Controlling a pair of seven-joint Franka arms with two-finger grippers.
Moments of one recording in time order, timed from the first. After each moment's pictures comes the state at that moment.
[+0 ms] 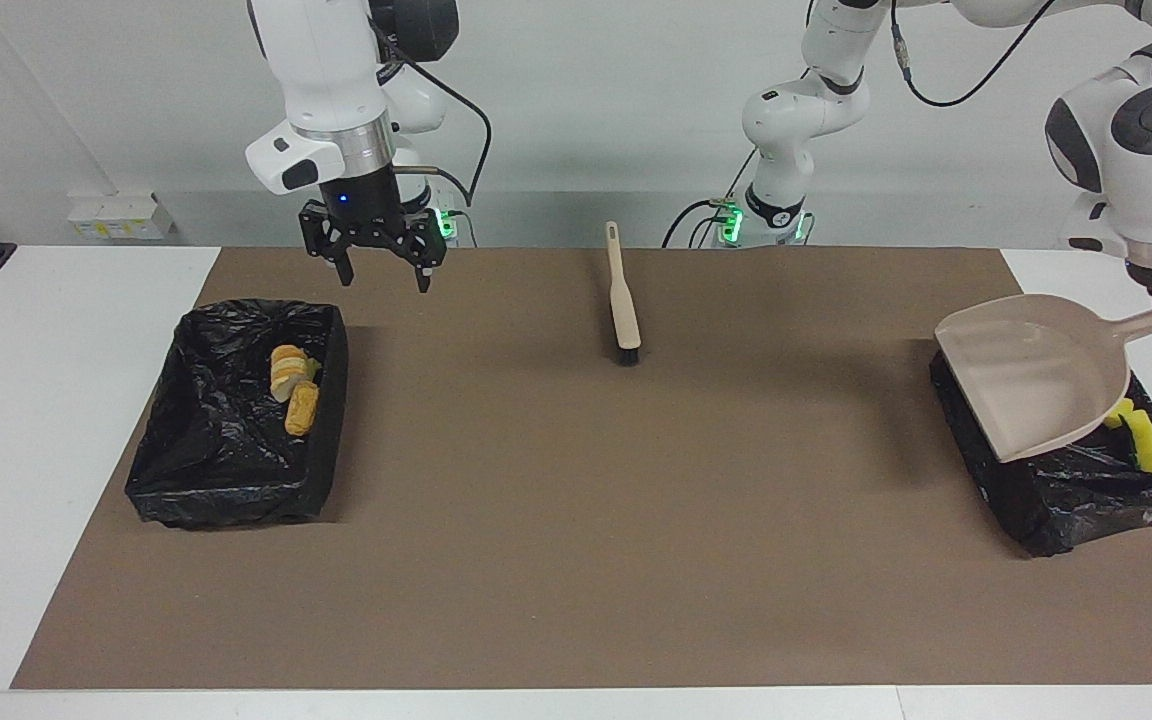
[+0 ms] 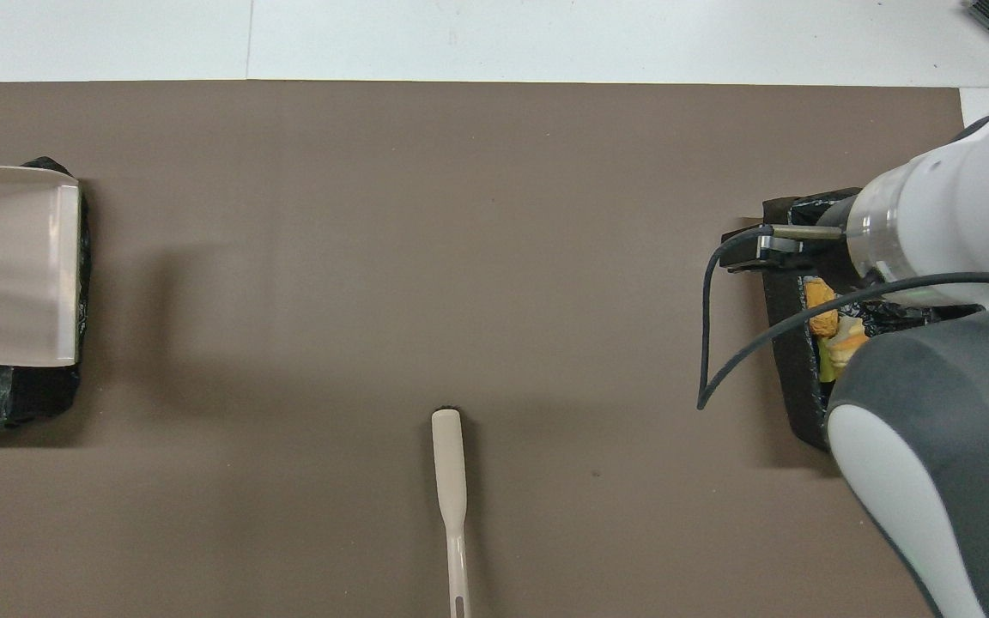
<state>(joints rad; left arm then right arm) 0.29 0.12 -0.18 -1.65 0.64 1.84 1.54 -0.03 0.01 0.26 -1.58 -0.05 1.70 0.36</state>
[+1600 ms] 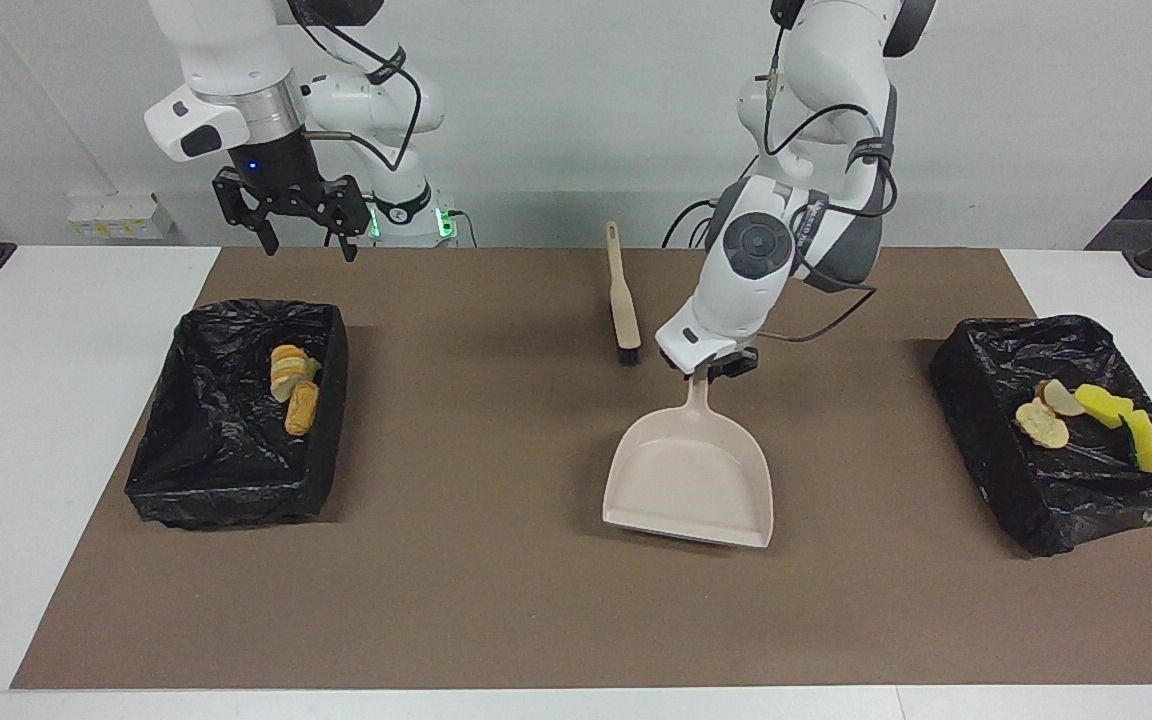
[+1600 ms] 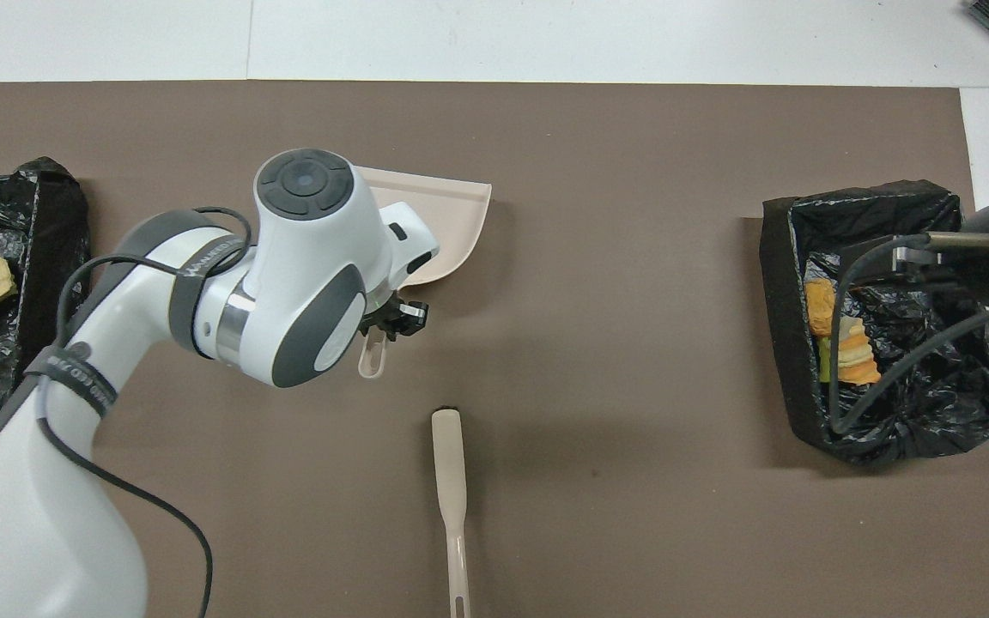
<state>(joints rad) -0.36 0.37 -0.19 -1.64 -0.02 1.83 -0.34 -0.04 -0.03 0.12 -1.55 -0.03 1.56 0.22</state>
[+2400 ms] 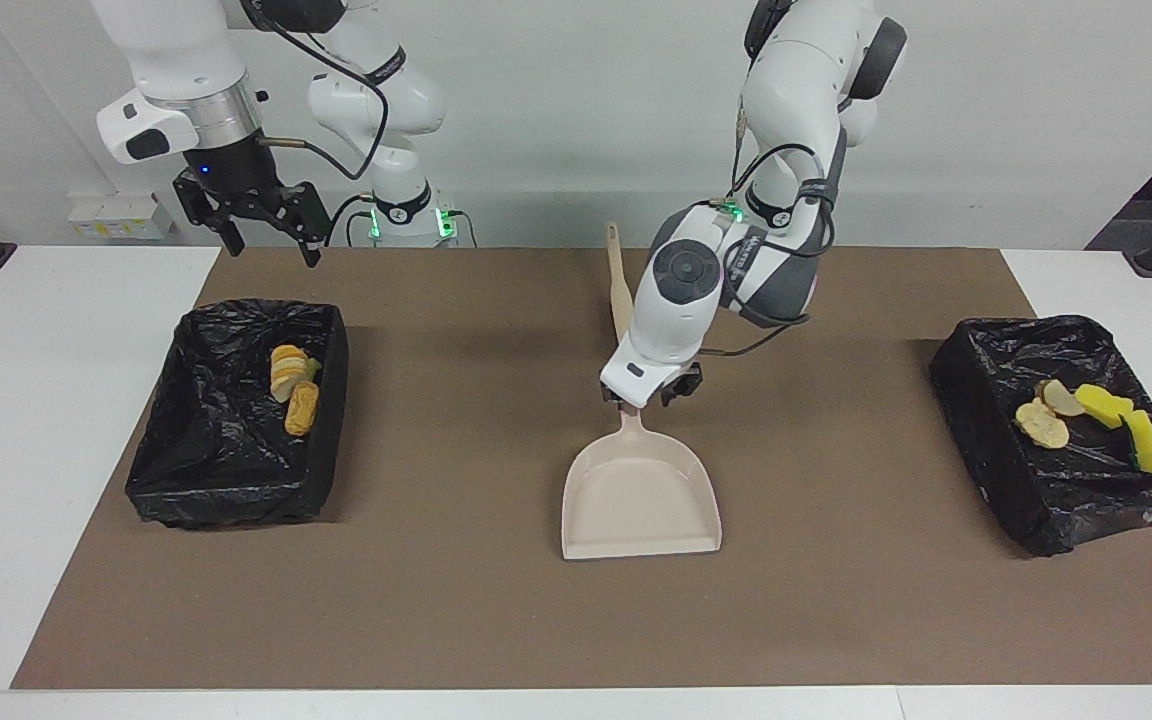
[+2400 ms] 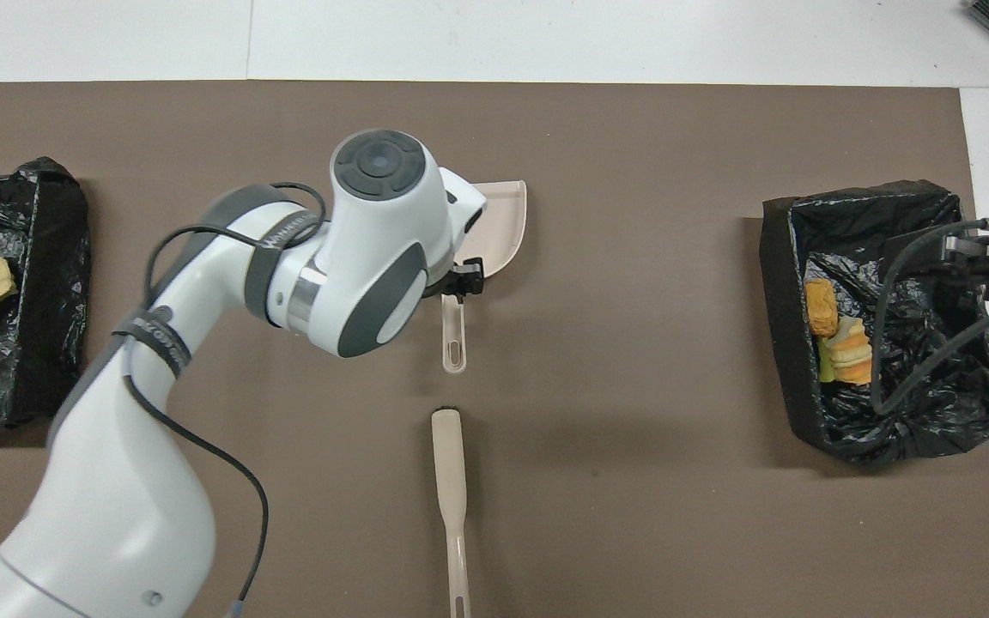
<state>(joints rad) -0.40 0.47 -0.16 -1.47 -0.02 1.87 -0.59 -0.08 -0.03 0.12 -1.55 -0.03 1.56 0.22</state>
